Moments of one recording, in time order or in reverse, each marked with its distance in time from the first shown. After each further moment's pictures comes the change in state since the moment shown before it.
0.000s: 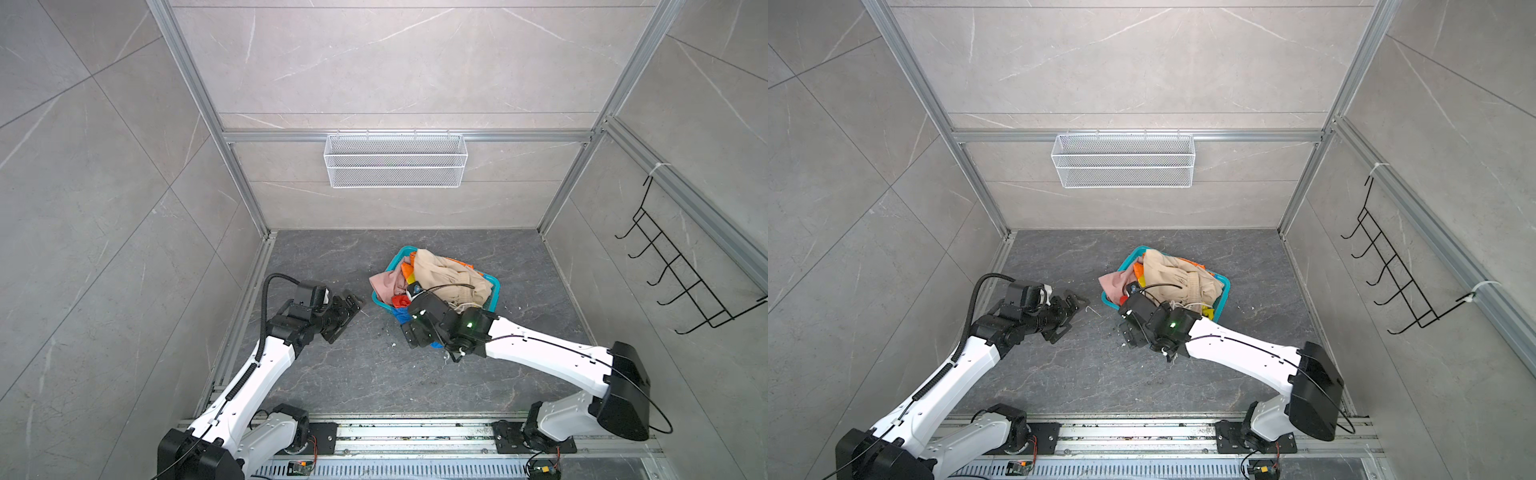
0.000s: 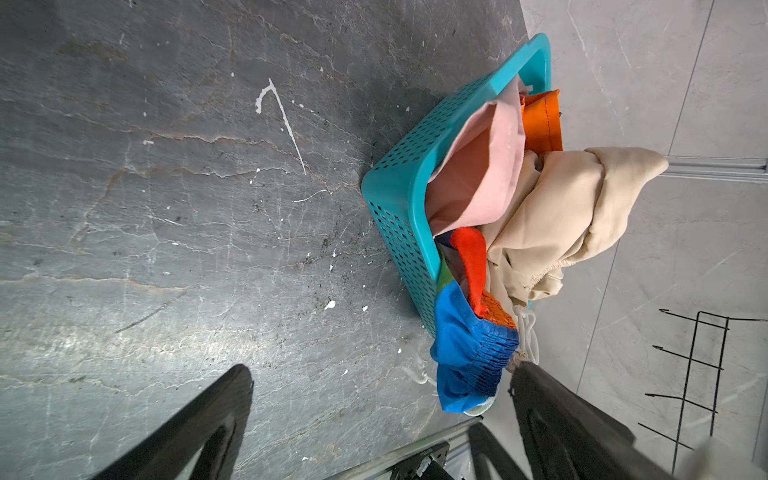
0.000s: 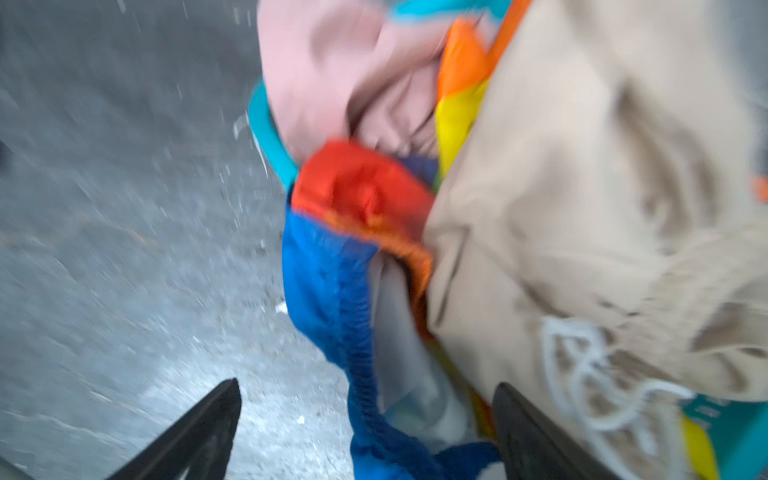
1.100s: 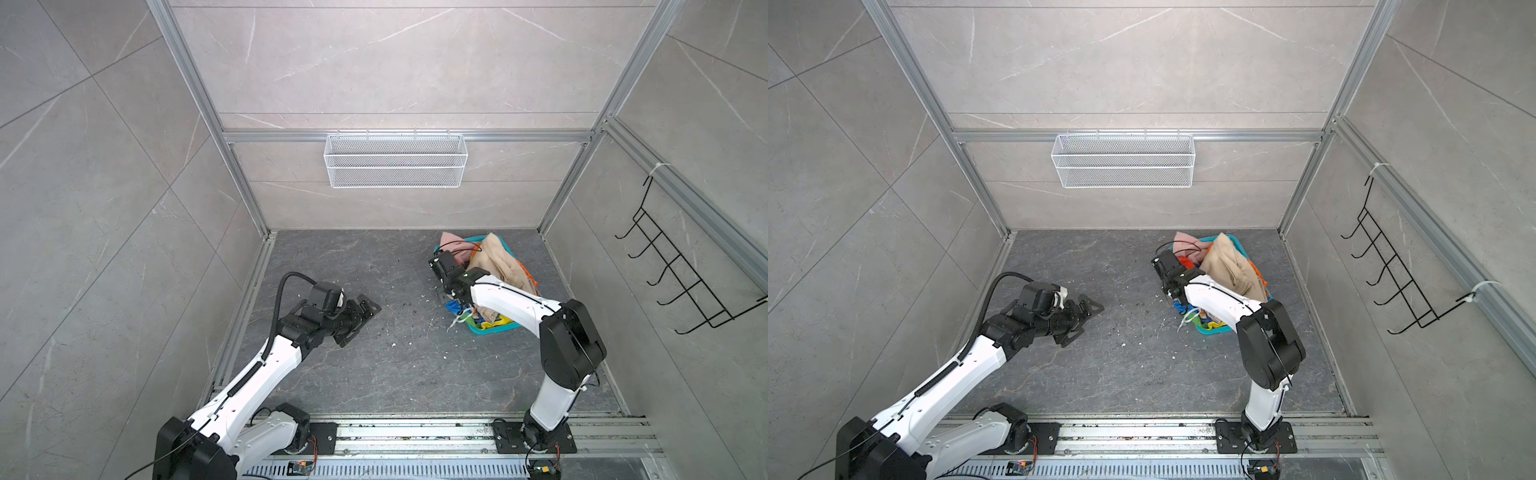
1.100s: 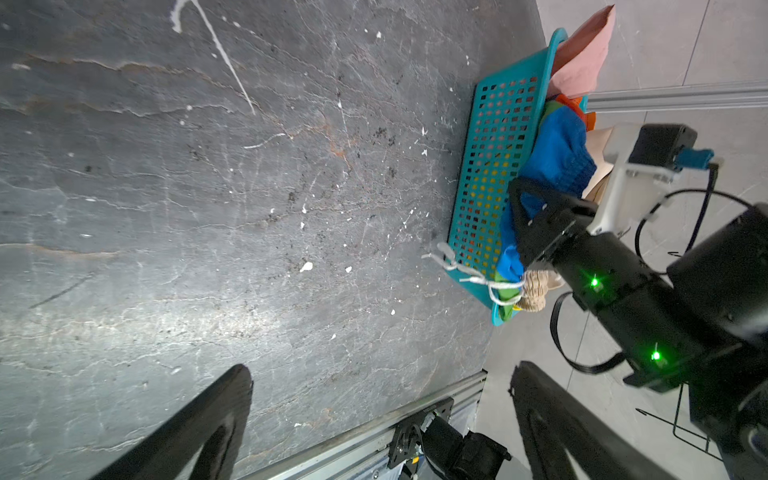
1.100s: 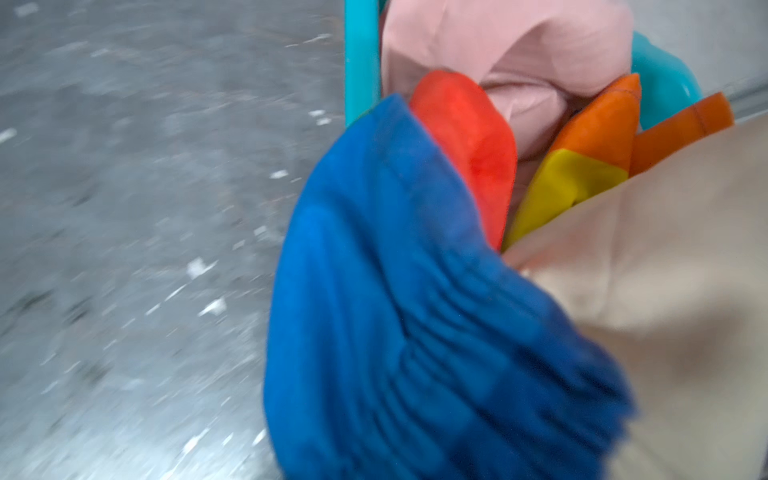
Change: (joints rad) left arm -0.165 0.048 0.039 0.027 -0.003 -0.039; right arm -0.492 0.308 0.172 0.096 0.077 -0.267
